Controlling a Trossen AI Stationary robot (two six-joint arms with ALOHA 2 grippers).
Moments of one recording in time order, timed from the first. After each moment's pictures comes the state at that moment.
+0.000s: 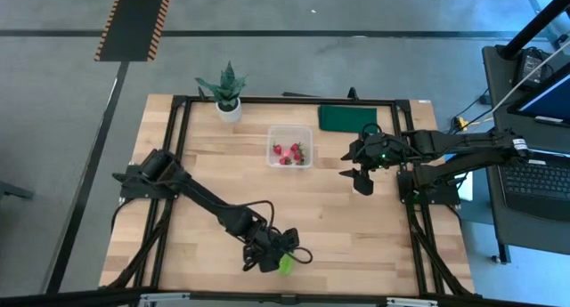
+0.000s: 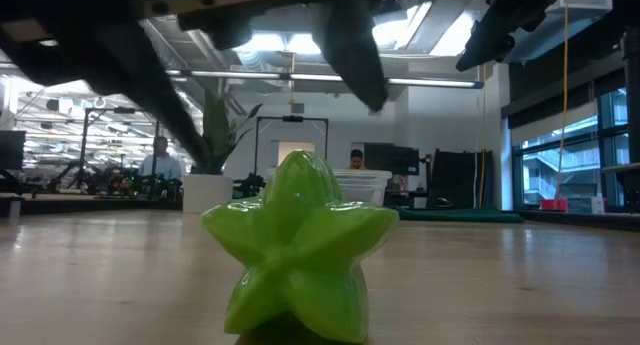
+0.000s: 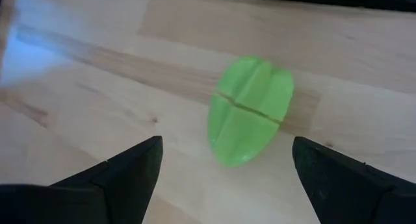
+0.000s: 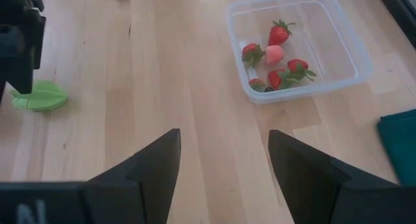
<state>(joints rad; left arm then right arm) -0.49 1.97 1.39 -0.37 -0.01 0.82 0.04 1.02 0.92 -0.68 0.09 0.21</state>
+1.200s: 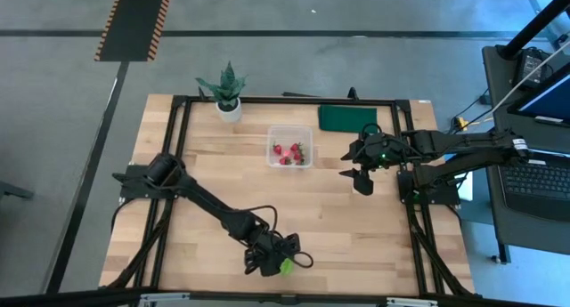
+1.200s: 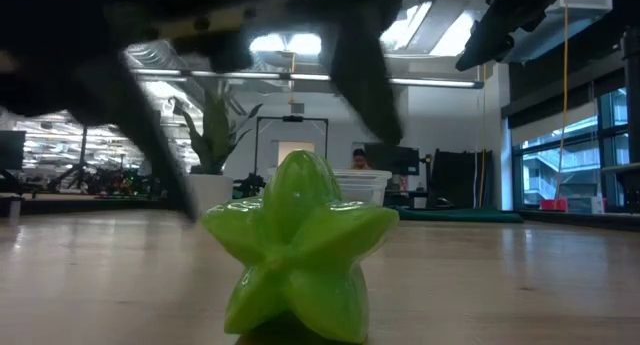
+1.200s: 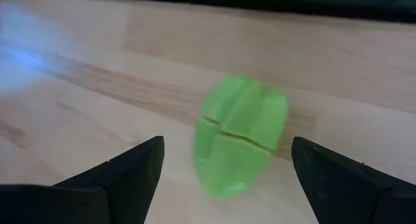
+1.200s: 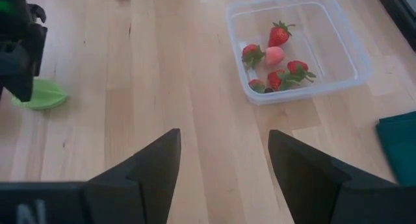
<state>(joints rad) -0.49 2.03 1.40 -0.31 0.02 0.83 0.04 1.02 0.92 -0.68 0.09 0.20</state>
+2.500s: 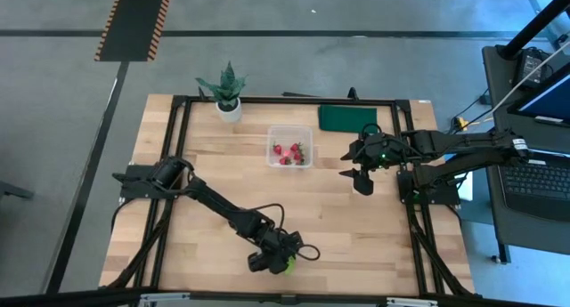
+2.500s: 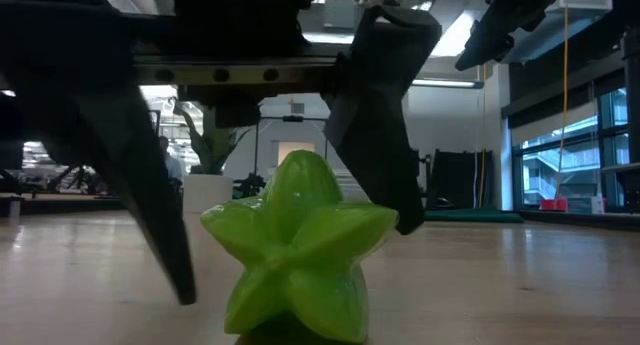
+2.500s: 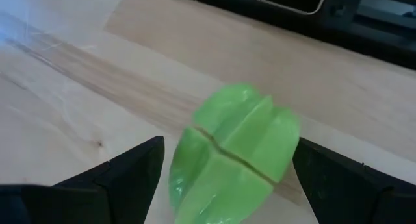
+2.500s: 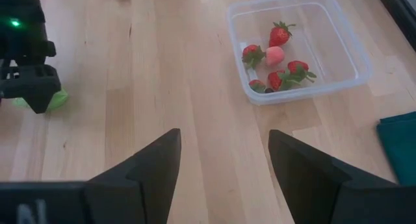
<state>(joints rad) -0.46 2.10 1.39 -0.23 0.16 0.62 0.04 1.02 0.92 -0.68 0.09 0.20</state>
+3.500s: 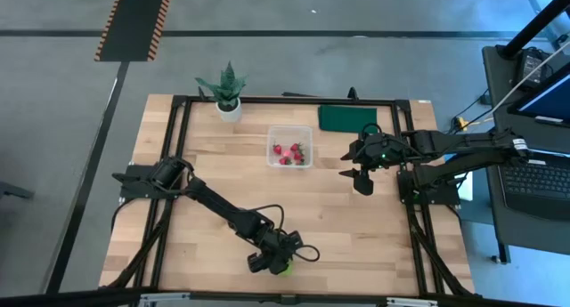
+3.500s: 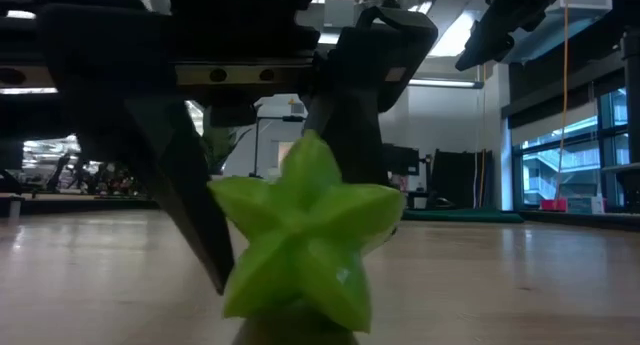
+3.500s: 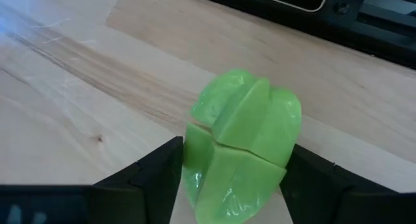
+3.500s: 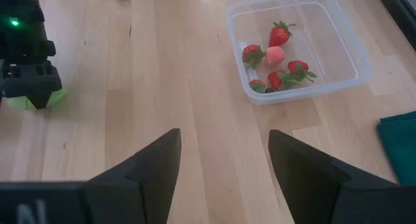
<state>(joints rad) -0.46 2.10 1.39 -0.24 0.14 0.60 0.04 1.02 0.92 -0.68 0.09 0.20</state>
